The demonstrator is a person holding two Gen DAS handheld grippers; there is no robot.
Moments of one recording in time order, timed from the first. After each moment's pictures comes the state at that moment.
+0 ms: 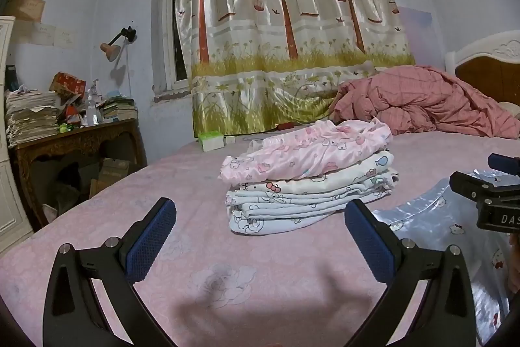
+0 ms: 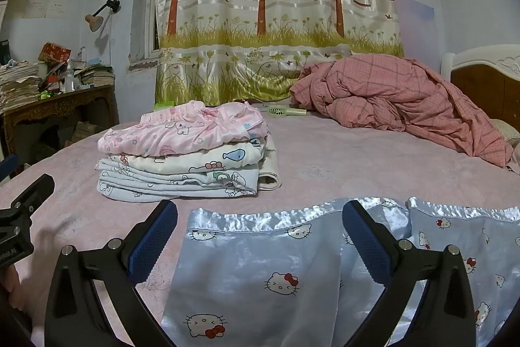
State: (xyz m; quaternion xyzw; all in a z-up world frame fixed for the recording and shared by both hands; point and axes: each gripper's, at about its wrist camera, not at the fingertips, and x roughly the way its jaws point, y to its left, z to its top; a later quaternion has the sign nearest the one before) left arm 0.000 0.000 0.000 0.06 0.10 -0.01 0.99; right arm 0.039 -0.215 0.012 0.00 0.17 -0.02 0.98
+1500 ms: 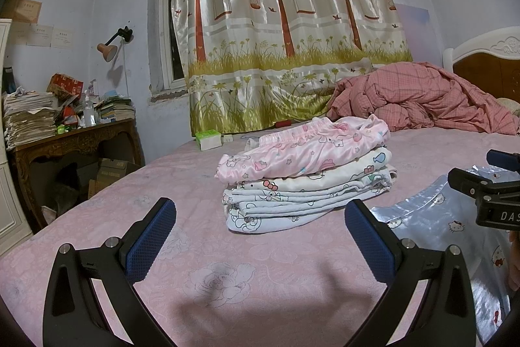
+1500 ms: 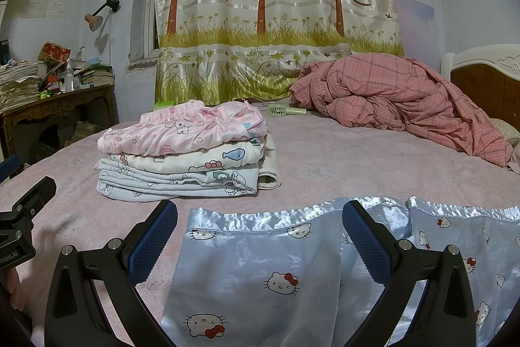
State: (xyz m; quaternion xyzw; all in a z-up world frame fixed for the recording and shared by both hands) left arm 0.000 0.000 0.000 0.07 0.10 -0.01 0.99; right arm 0.040 -0.216 0.011 0.00 0.18 -0.02 0.98
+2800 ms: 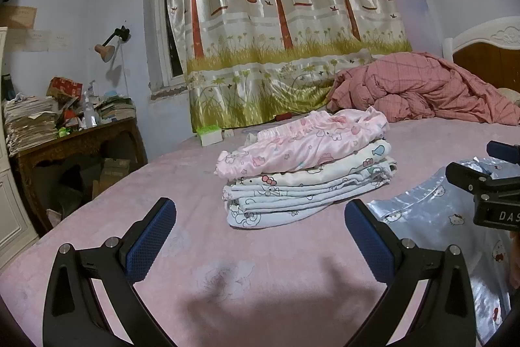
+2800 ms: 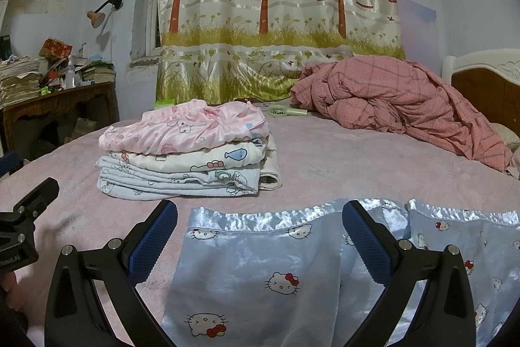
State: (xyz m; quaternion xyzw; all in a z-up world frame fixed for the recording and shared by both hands) left arm 0.002 -0.007 -0.008 0.08 0.11 -0.01 0.99; right arm 0.040 -0.214 0.009 -0.01 0.18 -0.02 0.98
